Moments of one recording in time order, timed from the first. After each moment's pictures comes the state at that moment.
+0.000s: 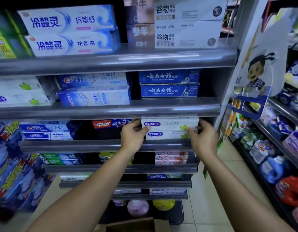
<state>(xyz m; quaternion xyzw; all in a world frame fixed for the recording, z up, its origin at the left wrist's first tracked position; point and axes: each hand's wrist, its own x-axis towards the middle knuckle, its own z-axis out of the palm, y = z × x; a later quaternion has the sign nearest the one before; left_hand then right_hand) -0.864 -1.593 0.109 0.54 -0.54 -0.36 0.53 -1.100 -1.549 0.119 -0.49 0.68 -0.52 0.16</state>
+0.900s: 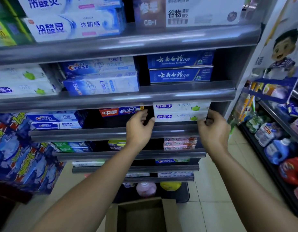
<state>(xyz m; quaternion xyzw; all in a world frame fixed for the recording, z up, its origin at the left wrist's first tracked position) -0.844 -1.576 0.103 0.59 -0.62 -0.26 0.46 -1.078 -1.525 0.115 -0.45 0.72 -0.51 0.11</state>
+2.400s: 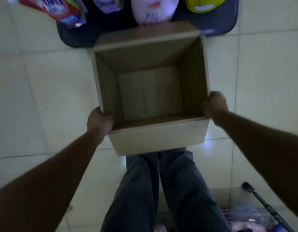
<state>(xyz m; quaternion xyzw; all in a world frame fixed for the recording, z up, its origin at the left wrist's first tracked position) -0.553 -1.305 -0.575 0.83 -0.36 -0.43 -0.06 -0.917 -1.298 -0.570 -0.30 0.87 0.04 0.40</state>
